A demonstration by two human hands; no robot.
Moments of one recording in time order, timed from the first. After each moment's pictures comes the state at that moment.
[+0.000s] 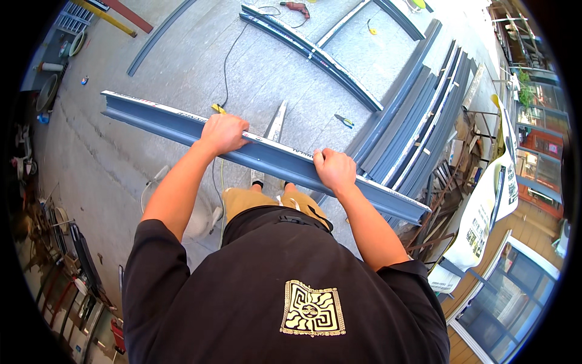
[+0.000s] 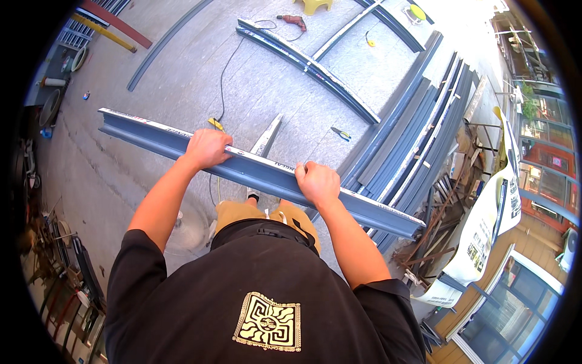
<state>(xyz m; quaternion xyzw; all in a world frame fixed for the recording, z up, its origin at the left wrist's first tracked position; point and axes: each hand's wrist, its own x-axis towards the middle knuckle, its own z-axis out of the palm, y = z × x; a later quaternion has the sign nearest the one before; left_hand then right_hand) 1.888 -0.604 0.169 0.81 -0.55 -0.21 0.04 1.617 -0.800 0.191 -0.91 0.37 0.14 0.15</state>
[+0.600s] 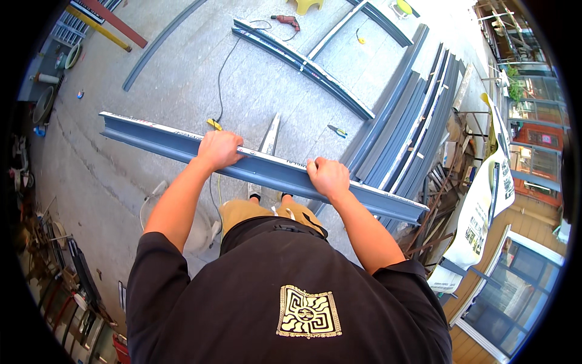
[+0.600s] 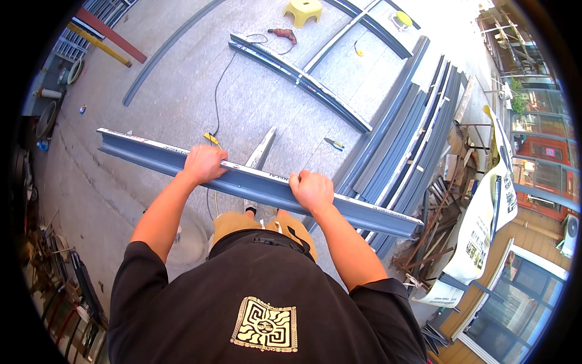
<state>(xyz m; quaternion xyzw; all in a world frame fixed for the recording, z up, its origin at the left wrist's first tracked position) 1.888 -0.580 0.213 0.81 -0.55 -0.20 0.04 1.621 -0.781 0.241 -0.90 0.37 0.15 0.16</state>
